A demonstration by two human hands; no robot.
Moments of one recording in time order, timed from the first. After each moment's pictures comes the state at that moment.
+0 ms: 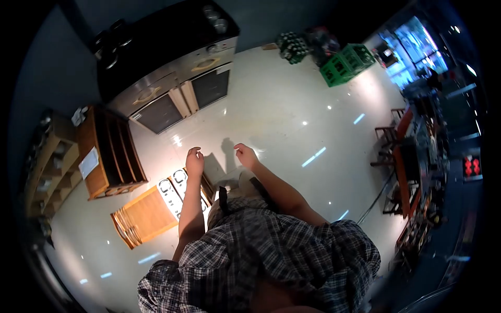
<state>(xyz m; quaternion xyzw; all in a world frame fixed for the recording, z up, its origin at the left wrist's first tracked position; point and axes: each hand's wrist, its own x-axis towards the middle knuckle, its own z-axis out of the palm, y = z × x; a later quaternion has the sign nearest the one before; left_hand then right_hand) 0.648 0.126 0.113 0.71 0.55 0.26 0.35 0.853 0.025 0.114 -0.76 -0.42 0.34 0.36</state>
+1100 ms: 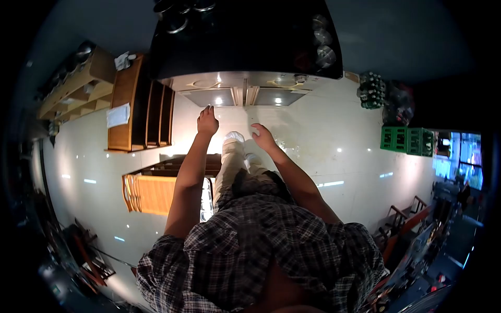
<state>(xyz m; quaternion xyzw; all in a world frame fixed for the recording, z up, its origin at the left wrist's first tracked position) 0.631 0.422 0.080 0.70 0.69 0.02 0.18 0.875 0.350 0.070 -0.61 -0.62 0.42 0.25</state>
